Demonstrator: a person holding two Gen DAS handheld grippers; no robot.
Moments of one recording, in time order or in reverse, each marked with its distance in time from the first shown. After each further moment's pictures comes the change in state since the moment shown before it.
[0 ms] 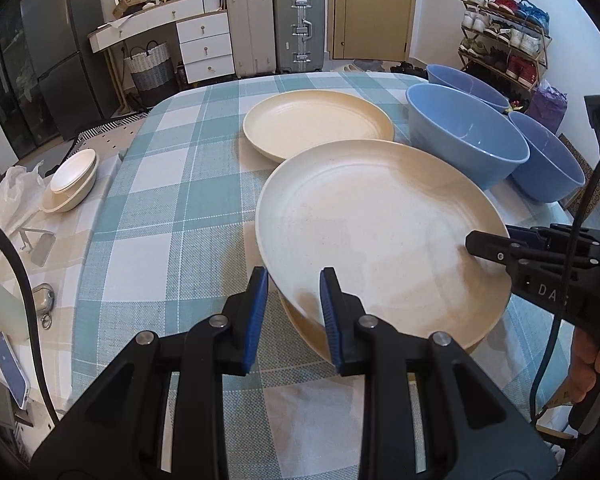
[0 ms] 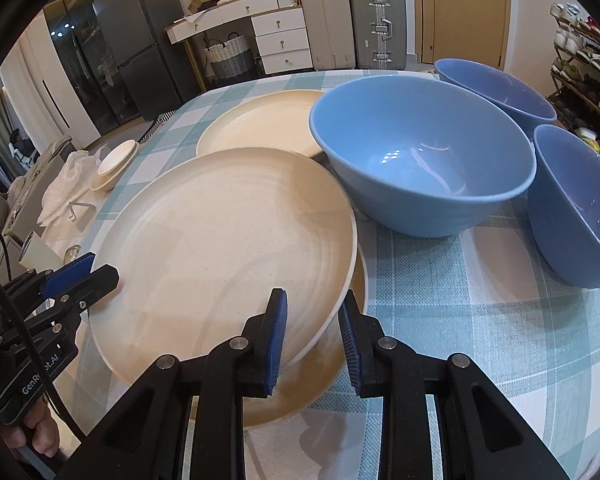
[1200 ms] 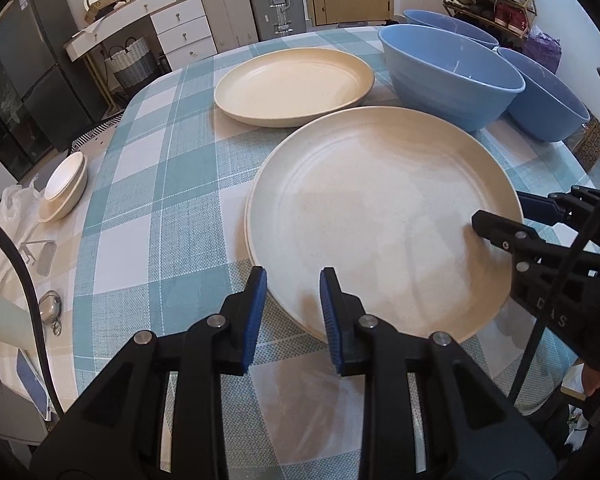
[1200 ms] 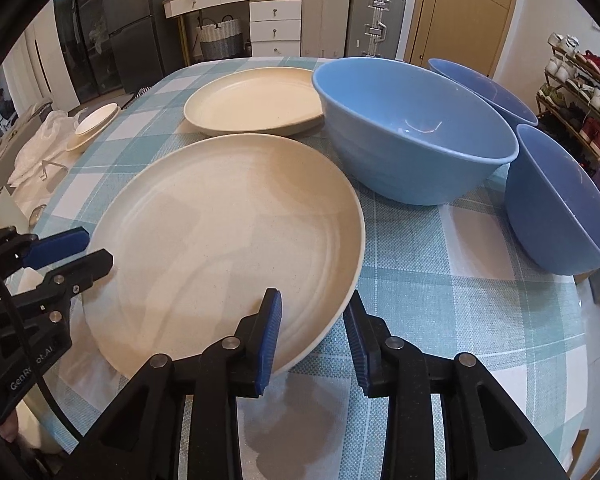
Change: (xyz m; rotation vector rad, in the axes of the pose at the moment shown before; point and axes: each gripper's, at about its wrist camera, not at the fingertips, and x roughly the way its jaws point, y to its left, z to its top) left arm 0.029 -0.020 -0.018 0.130 0.109 0.026; right arm 0.006 0.024 -0.032 -0.093 0.003 -0.147
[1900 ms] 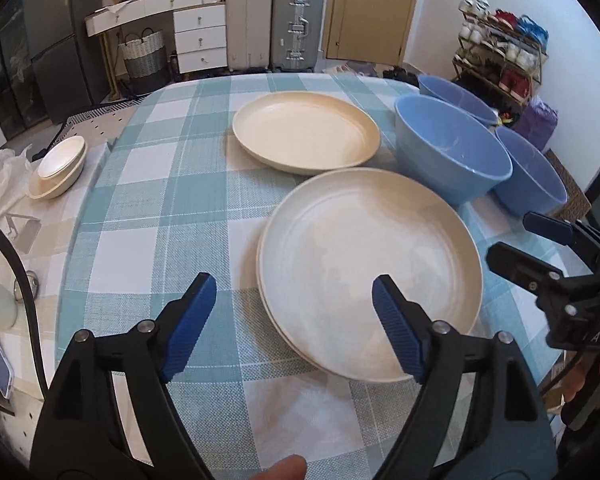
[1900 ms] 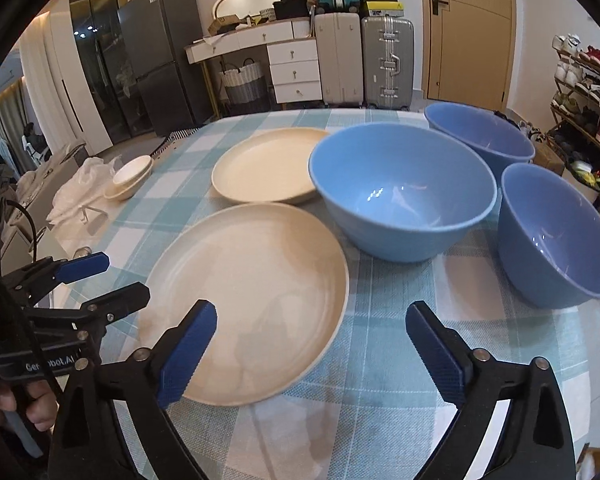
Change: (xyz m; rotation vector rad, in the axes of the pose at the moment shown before) left arm -0.036 0.034 0.013 -0.190 -0.112 -0.095; right arm -0.053 -0.039 0.026 0.033 -0.151 0.167
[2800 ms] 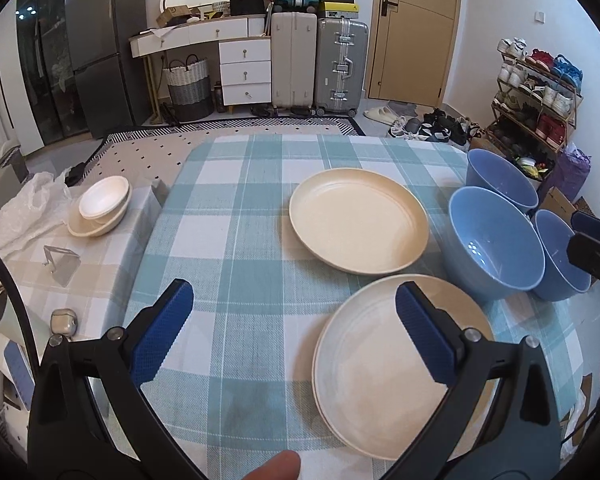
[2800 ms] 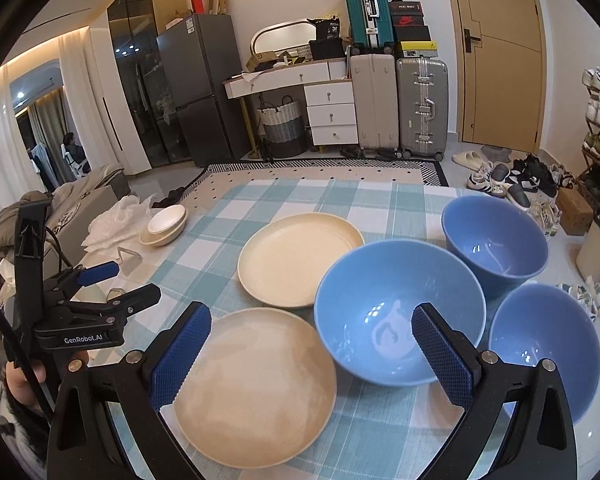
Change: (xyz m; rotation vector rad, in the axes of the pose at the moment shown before) left arm -0.028 0.026 0.085 -0.076 -0.125 0.131; right arm -0.037 -0.025 0.106 -0.065 -0.120 0.134
